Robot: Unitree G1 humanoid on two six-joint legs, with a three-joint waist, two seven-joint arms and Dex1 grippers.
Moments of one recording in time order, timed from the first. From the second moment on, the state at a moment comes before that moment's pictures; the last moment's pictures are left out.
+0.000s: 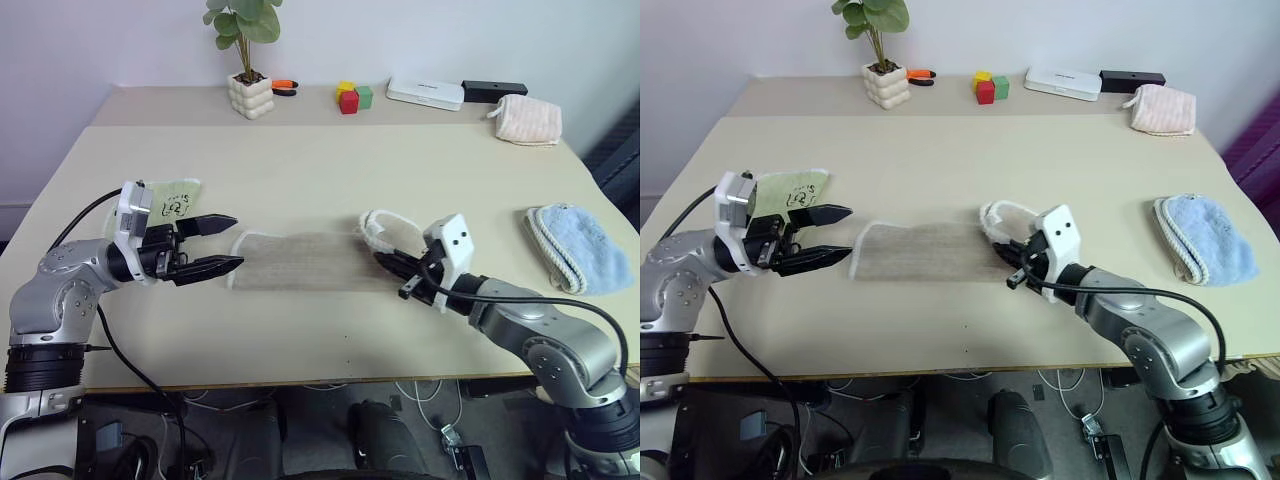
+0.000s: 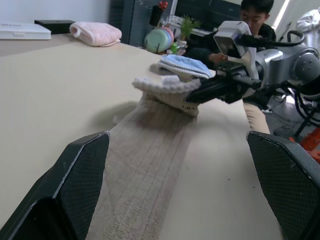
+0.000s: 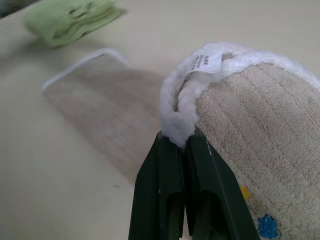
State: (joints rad) left arm -0.37 0.74 0.21 0.06 -0.69 0.47 -1.37; right arm -0.20 -0.64 0.09 -0.50 0.75 0.73 0.33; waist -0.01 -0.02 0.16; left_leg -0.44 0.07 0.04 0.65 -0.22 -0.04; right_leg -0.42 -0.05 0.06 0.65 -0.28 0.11
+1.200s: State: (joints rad) left arm -0.35 0.74 0.22 0.03 -0.69 0.47 -1.36; right arm -0.26 -0.48 0.11 -0.42 0.53 0.74 0.51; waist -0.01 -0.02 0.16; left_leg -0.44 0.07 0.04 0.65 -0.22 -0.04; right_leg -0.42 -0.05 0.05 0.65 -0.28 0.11
